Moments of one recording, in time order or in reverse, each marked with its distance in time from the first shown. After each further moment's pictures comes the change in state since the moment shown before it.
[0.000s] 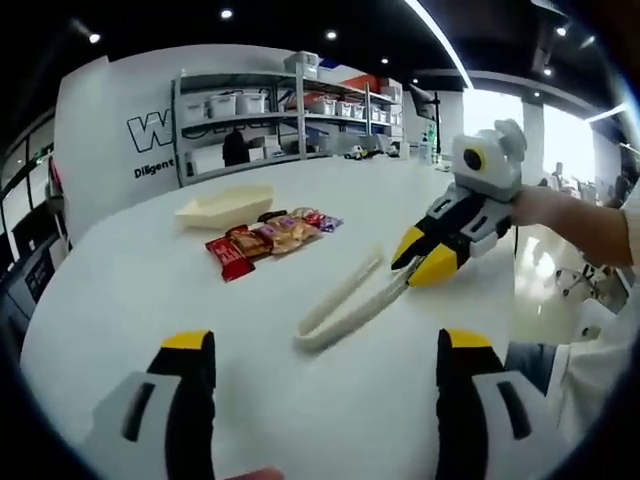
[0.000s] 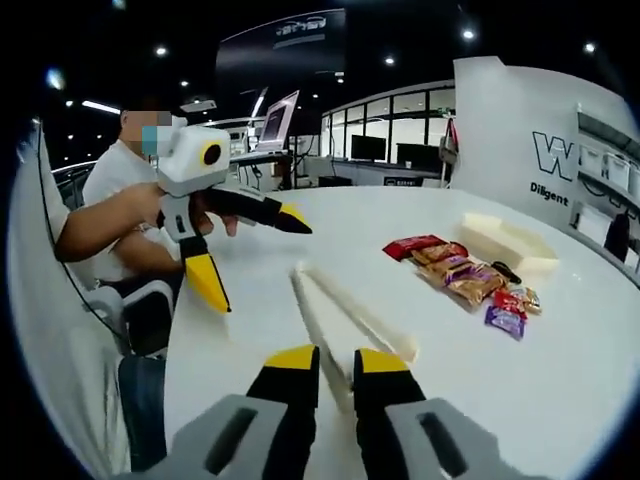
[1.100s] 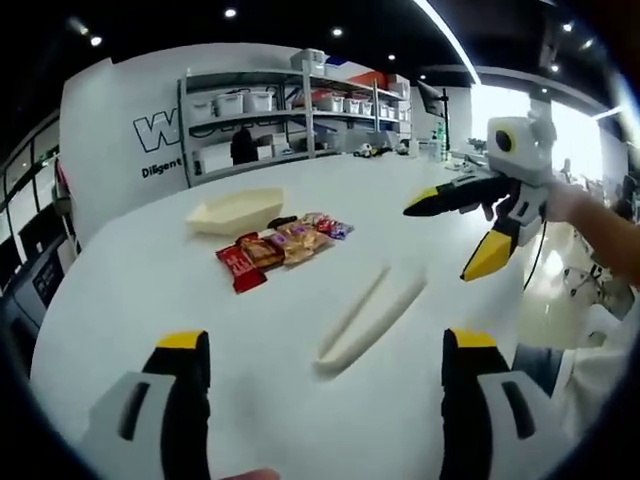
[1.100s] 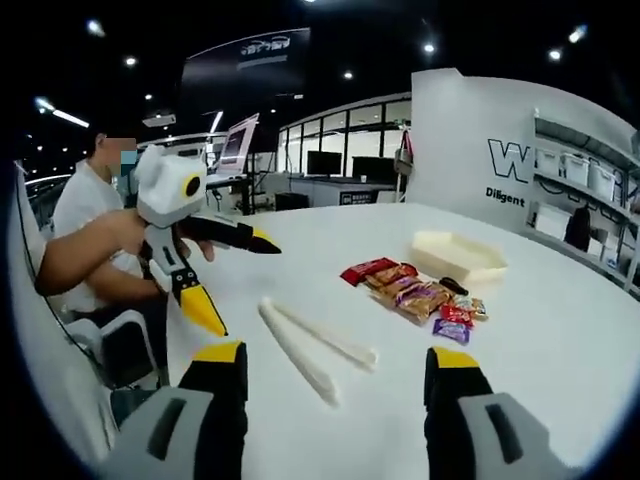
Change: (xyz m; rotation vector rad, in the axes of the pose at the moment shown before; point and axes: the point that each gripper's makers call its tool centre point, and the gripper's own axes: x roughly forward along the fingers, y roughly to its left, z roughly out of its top) left arm 0.001 0.006 0.009 0.013 0.033 0.044; right arm -0.033 -0.015 0.027 0.069 -0.087 -0.193
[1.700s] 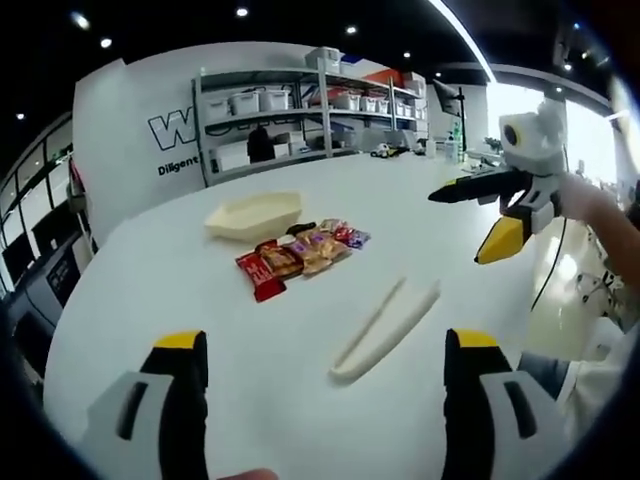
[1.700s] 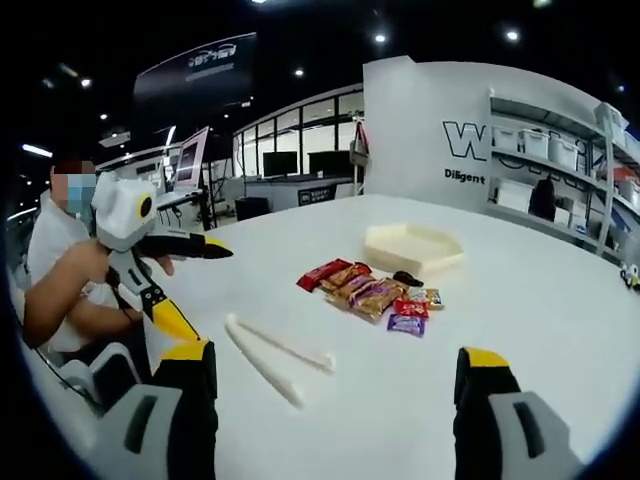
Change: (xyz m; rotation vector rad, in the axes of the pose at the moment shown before) left arm -0.008 0.014 0.018 -0.015 0.008 0.079; right arm -0.021 -0.038 0.012 0.120 0.017 -0.171
